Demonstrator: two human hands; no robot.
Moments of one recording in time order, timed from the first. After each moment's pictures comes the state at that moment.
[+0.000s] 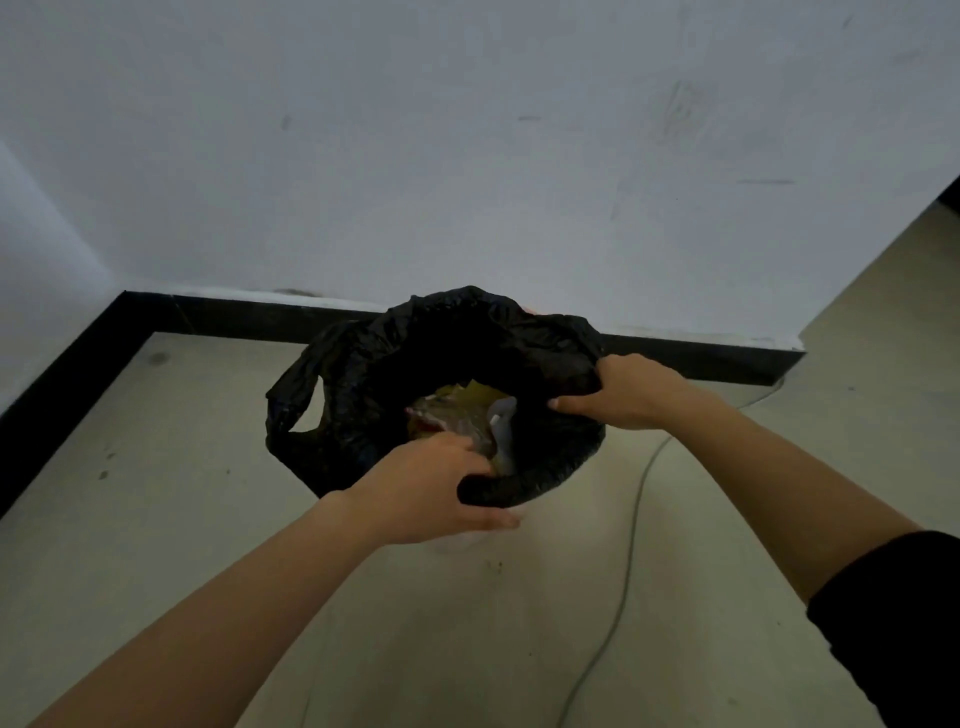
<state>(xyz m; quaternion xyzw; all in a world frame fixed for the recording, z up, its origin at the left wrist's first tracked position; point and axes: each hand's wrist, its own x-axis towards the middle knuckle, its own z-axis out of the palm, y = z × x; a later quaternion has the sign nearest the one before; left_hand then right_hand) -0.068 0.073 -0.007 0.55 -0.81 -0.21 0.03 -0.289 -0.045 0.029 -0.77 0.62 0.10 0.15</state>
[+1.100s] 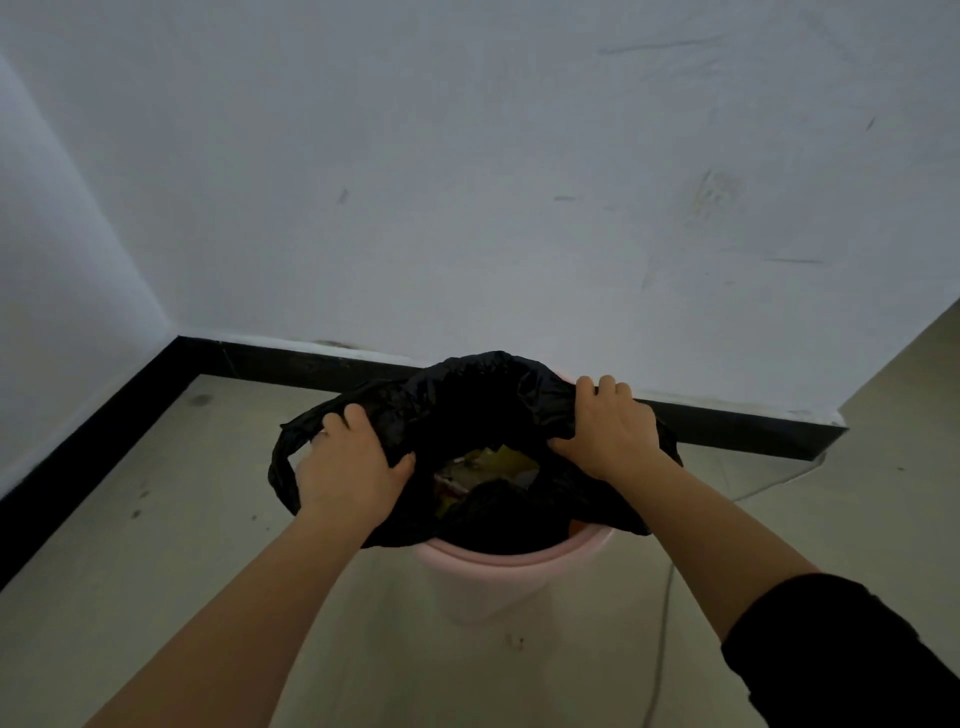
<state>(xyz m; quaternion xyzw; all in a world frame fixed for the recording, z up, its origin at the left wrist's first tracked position) -0.008 0.047 0.004 0.86 -0.51 -0.03 0.07 -0.234 -0.061 0.012 -0.80 0.60 0.02 -0.03</state>
